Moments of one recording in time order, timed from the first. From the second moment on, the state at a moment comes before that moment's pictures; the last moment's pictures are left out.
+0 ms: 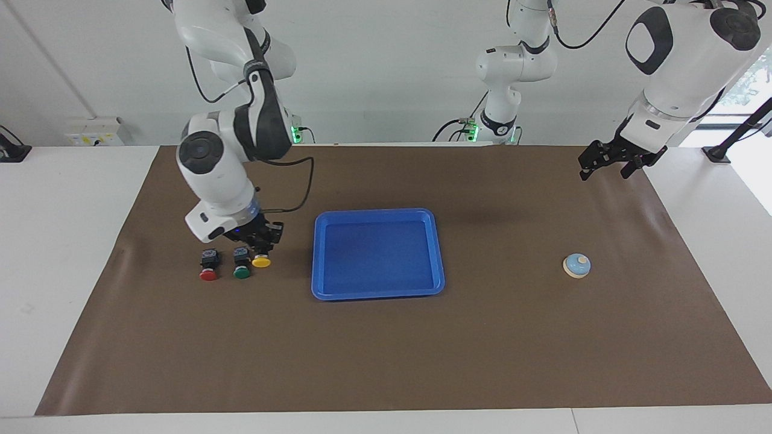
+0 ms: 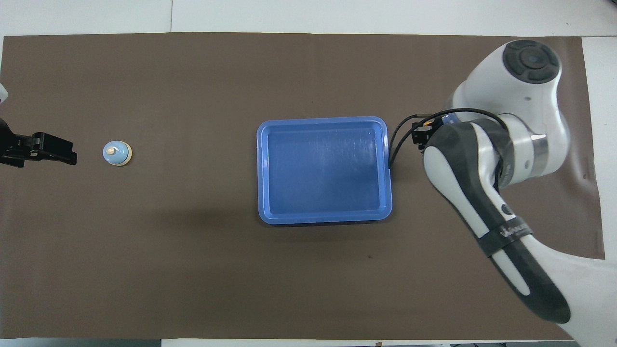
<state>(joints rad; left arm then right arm) -0.02 -0.01 0.01 -1.68 0.00 1.60 0.02 0.15 0.28 0.10 -1.73 -0.01 1.92 0.38</state>
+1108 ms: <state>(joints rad) -0.02 -0.01 0.01 -1.68 0.00 1.60 0.02 0.34 0.35 0.09 -1.89 0.04 2.20 0.64</state>
